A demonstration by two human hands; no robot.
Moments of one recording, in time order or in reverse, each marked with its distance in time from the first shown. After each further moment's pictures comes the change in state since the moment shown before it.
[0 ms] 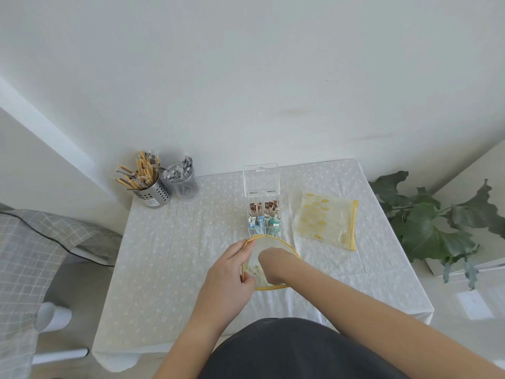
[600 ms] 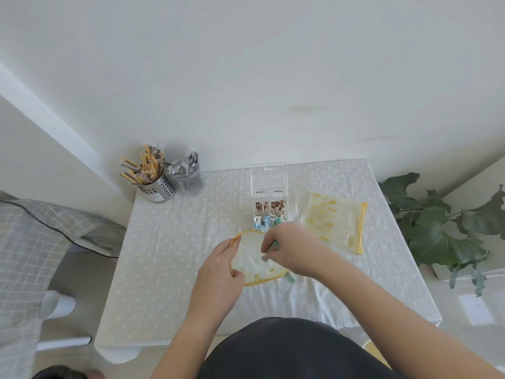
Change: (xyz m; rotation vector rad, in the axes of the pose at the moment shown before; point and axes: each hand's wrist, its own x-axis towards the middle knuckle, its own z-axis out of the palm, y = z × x) left_hand 0.014 -0.020 -0.010 -0.002 0.097 -0.158; right_hand -0.057 0.032 -0.053 0.505 0.398 -0.112
